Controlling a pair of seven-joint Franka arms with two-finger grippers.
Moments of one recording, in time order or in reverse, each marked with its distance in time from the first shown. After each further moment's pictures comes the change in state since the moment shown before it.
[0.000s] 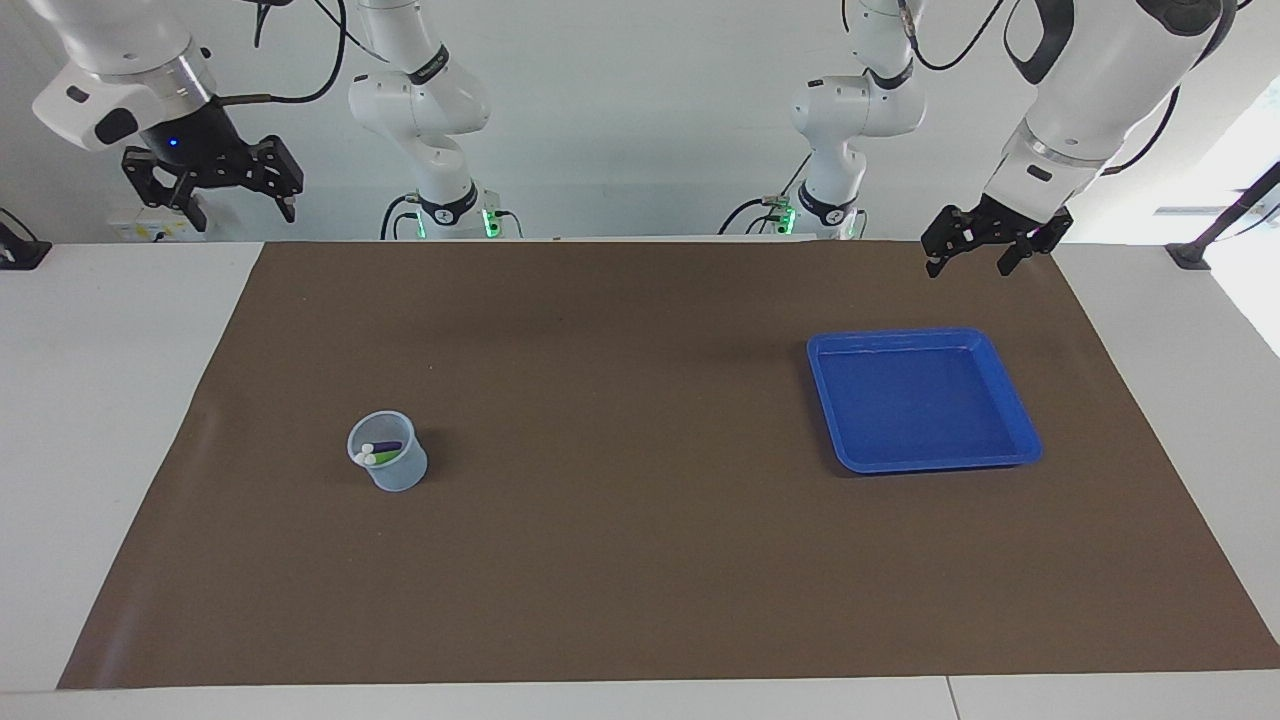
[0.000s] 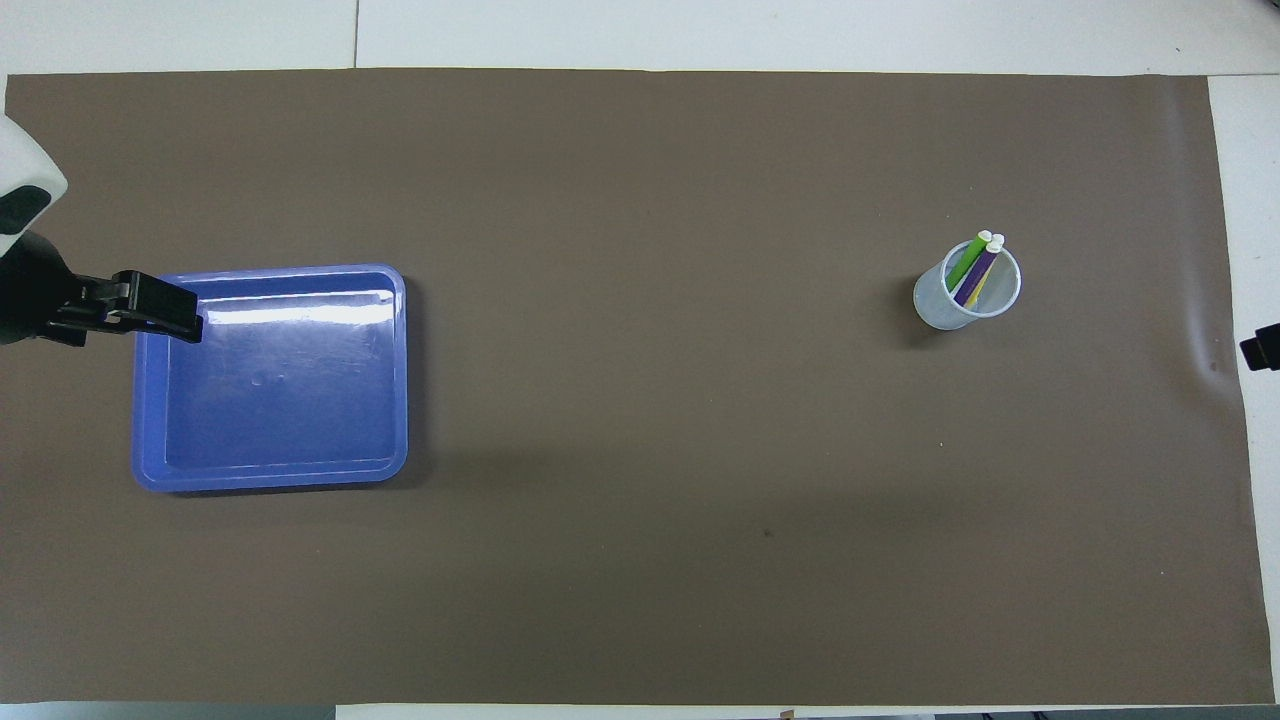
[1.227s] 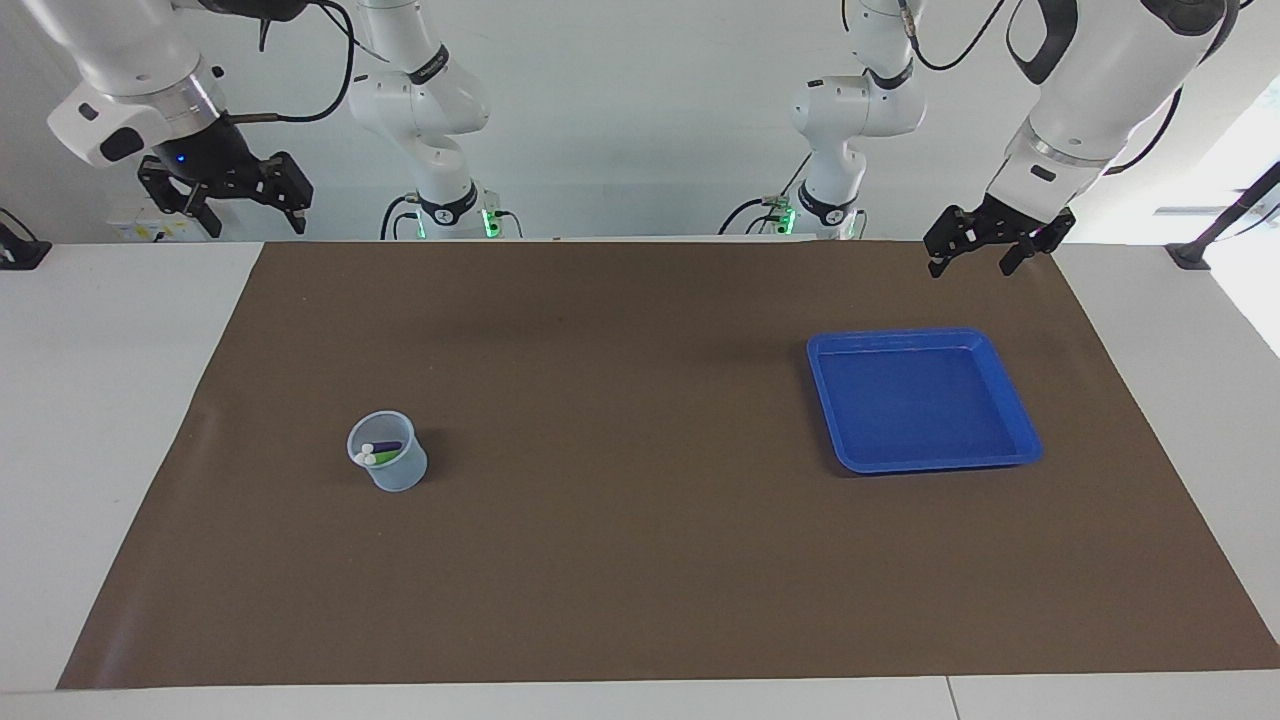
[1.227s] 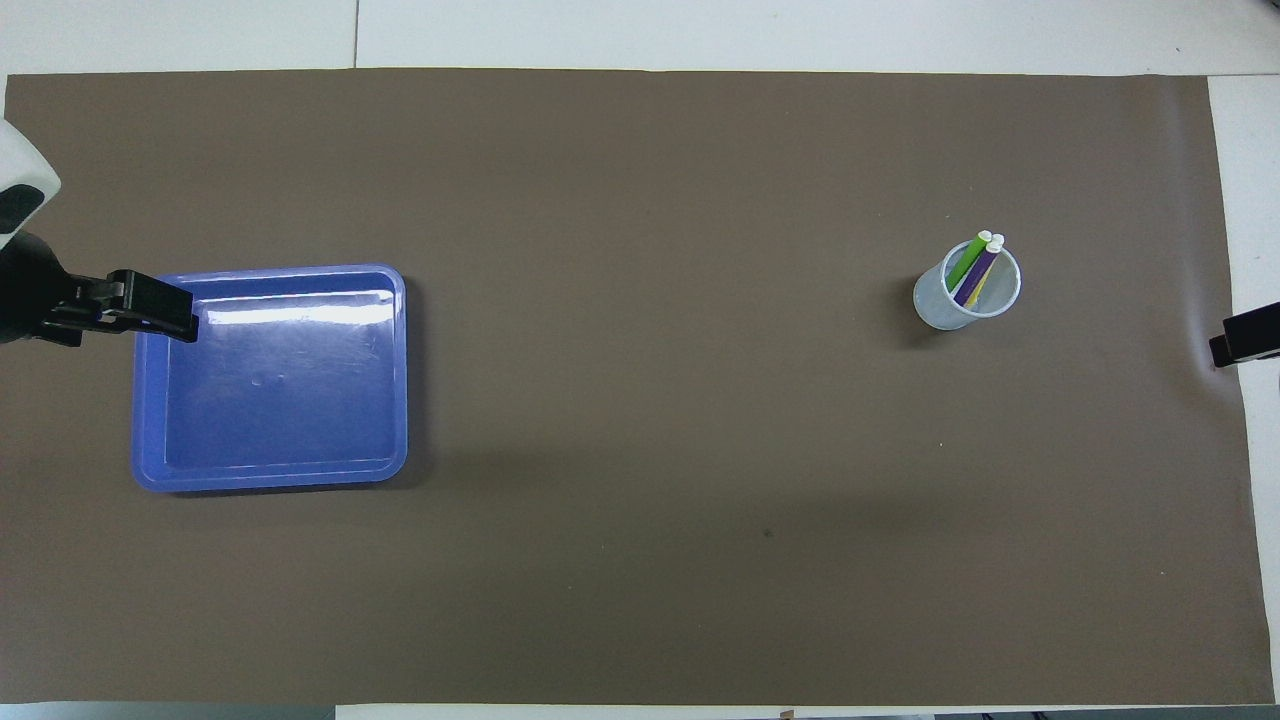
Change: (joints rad) left arm 0.002 0.000 0.004 0.000 0.000 0.000 -0.002; right arm 0.009 -0.006 -0.006 -0.040 0.032 0.014 0.167
